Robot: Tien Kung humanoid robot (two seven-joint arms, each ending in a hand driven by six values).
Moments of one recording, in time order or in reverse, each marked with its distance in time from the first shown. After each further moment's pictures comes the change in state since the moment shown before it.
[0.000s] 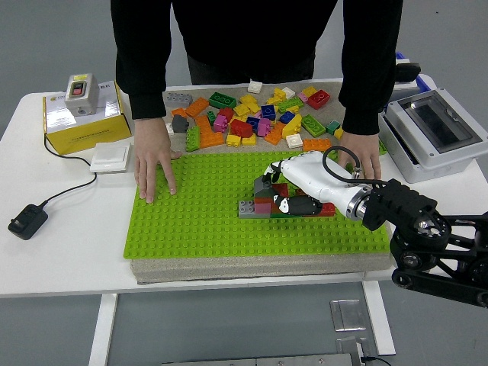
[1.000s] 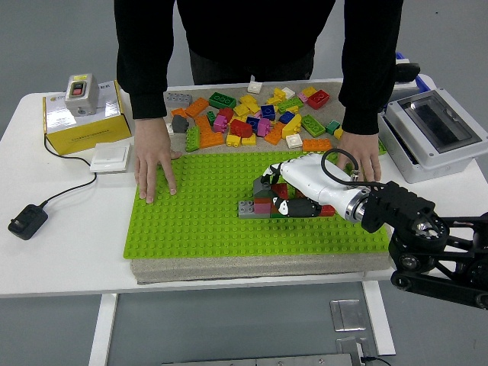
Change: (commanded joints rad) left arm 0.007 -0.001 0.002 0.000 0.002 -0.001 0.004; right arm -0.001 0.005 -0.017 -0.007 0.011 0.014 -0.005
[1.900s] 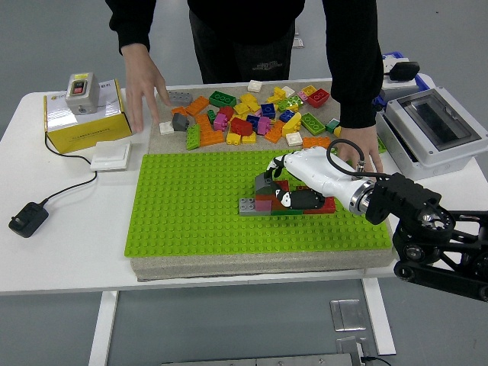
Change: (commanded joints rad) left arm -0.002 -0.002 -0.004 0.000 0.004 0.000 0.002; right arm 0.004 -0.019 0.055 0.010 0.037 -0.008 0.024
